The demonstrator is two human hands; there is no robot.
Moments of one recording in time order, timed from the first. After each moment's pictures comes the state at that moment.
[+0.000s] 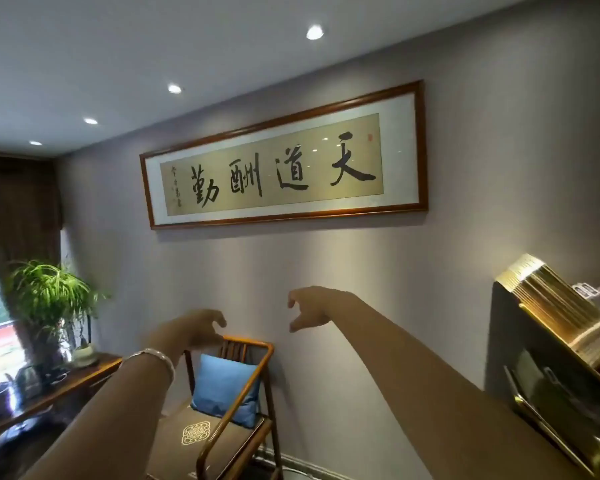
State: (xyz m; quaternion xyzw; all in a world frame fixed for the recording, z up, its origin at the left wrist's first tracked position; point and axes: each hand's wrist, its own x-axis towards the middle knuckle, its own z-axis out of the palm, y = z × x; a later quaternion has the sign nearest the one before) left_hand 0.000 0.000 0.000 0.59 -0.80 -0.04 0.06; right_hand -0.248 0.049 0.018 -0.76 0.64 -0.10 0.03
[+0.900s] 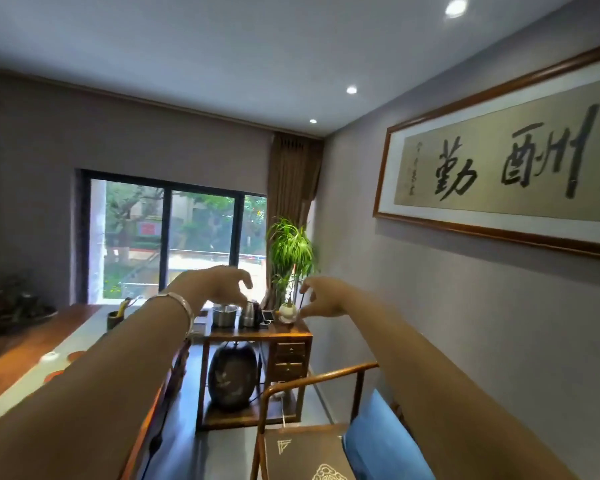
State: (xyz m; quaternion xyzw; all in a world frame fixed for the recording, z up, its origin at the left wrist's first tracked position) left_hand 0.214 -0.291 0.014 0.83 -0.54 -0.03 0.12; right_hand 0.025 -0.427 0.016 -0.96 0.27 -0.07 0.05
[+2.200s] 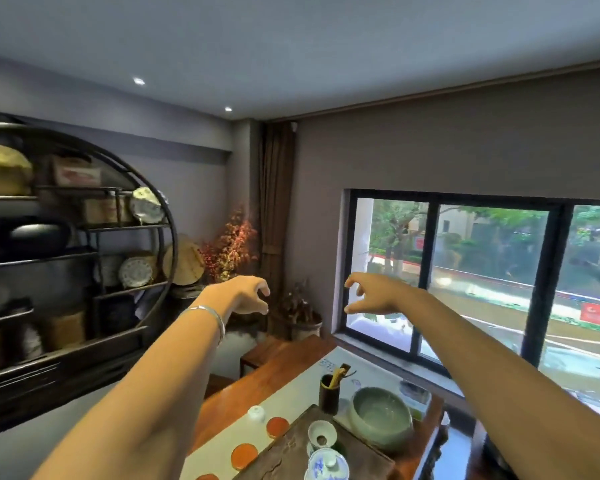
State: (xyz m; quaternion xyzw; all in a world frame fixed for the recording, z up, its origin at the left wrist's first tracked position) left_hand 0.832 -0.341 -0.027 0.99 -0.11 -0.01 0.12; right_hand 0.811 -0.625 -0.009 -0.98 -0.15 -0.03 0.11
